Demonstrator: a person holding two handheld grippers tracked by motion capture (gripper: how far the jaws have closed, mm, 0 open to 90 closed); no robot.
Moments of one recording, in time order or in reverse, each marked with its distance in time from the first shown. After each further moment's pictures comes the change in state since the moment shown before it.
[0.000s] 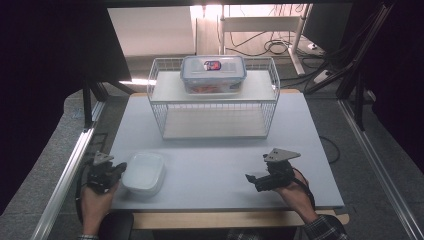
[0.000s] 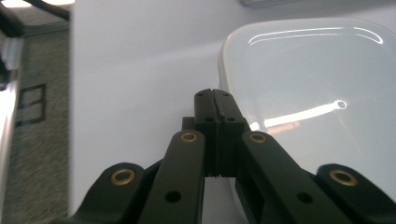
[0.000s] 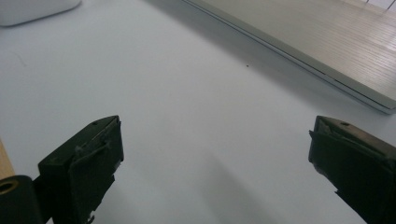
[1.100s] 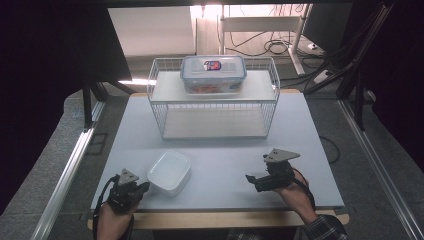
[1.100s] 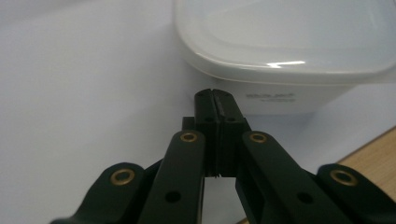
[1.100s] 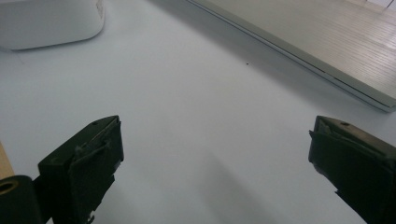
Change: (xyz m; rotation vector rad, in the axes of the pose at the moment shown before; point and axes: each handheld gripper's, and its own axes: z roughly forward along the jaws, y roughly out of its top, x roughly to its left) left arm -0.069 -0.028 -0.010 0.095 -0.126 0.135; right arm 0.001 0.000 0.000 0.007 -0.005 0.000
